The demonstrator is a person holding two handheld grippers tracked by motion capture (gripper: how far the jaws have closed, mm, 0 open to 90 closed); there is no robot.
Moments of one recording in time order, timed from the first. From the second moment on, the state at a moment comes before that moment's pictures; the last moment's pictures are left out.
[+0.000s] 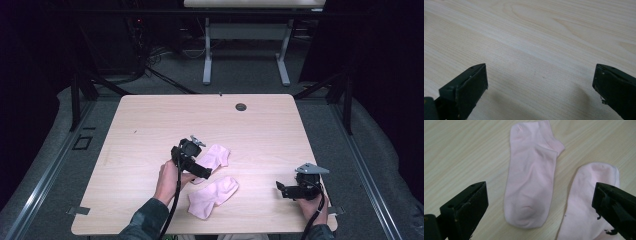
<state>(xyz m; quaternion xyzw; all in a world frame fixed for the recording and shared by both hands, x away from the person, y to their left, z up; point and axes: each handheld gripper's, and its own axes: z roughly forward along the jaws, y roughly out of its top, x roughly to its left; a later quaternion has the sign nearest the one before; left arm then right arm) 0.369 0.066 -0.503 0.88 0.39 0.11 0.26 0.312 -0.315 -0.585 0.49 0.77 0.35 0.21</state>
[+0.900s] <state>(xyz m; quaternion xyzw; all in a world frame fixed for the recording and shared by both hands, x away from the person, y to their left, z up) 0.334 -0.017 -0.531 0.91 0.33 0.08 0.25 0.314 -0.313 -0.586 0.49 0.78 0.34 0.22</state>
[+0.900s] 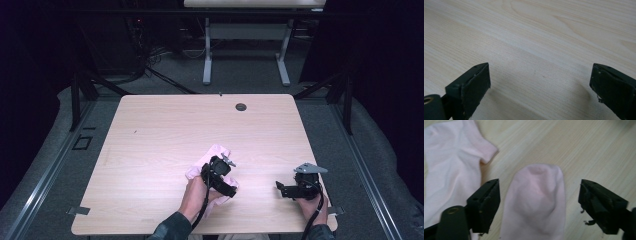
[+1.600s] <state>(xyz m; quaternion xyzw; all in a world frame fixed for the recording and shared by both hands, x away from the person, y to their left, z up) 0.348 -0.031 -0.552 0.92 0.33 0.06 0.21 0.314 -0.313 -0.586 0.49 0.77 0.34 0.22</state>
